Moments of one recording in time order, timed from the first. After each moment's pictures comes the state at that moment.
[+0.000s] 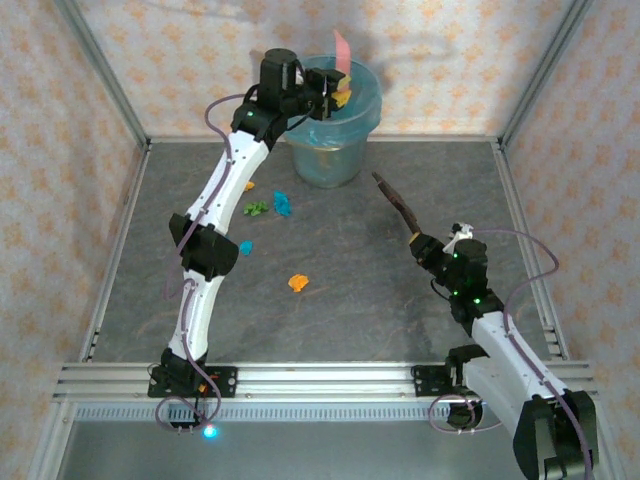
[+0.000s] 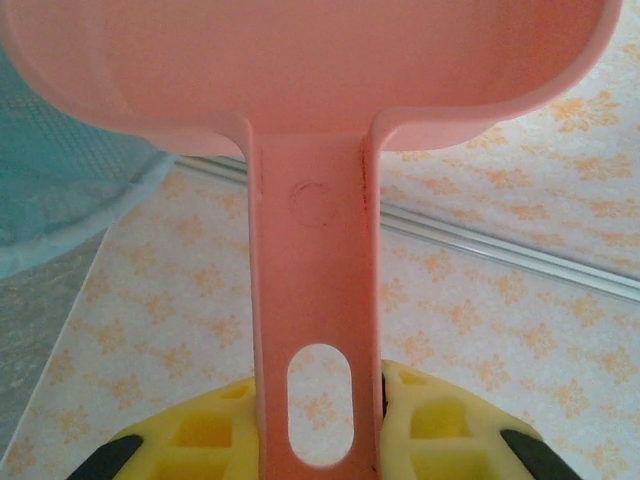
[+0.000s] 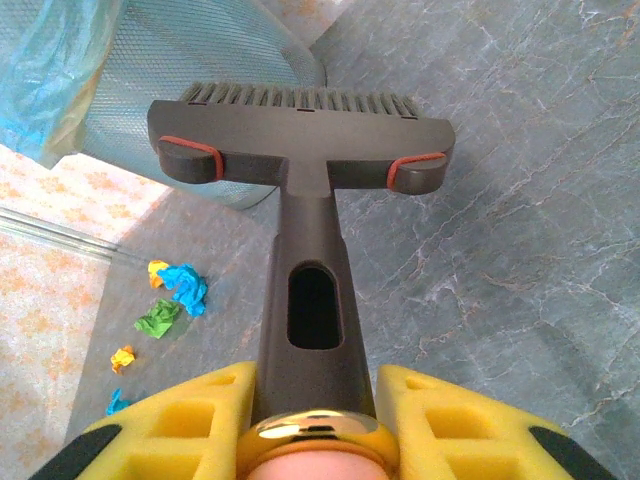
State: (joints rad) left arm -0.37 2.30 2.62 -0.52 0.45 -1.72; right arm 0.15 0.81 0.33 0.08 -0.22 0.79
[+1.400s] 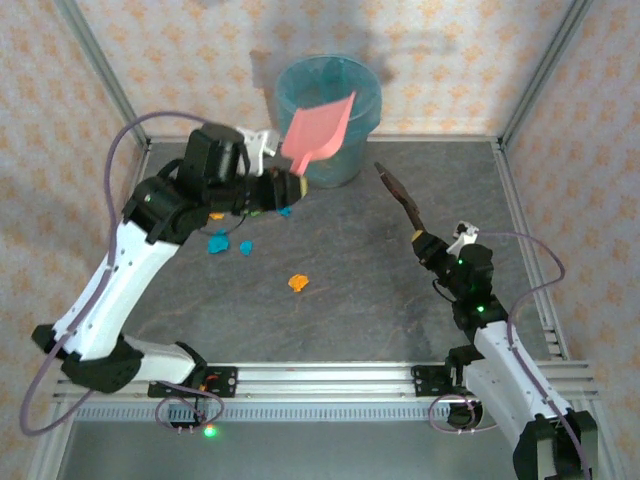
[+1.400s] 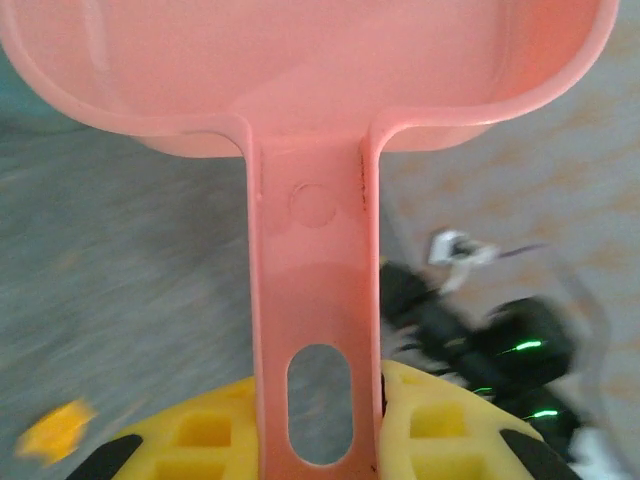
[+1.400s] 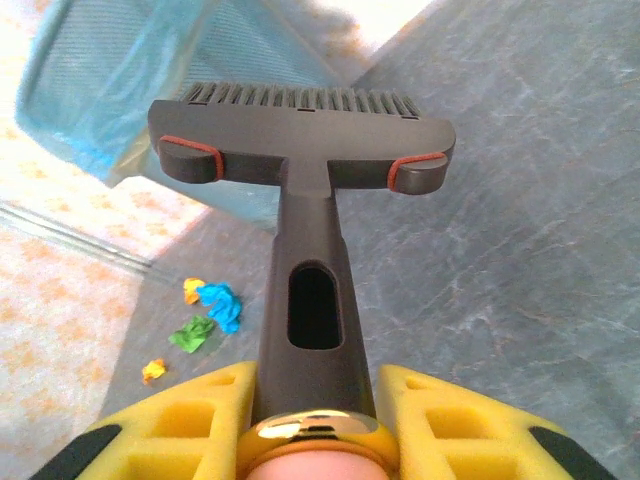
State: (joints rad) left arm -0.57 1.30 1.74 -1.06 0.21 -0.58; right arm 0.15 0.70 0.31 0.11 -0.24 0.79
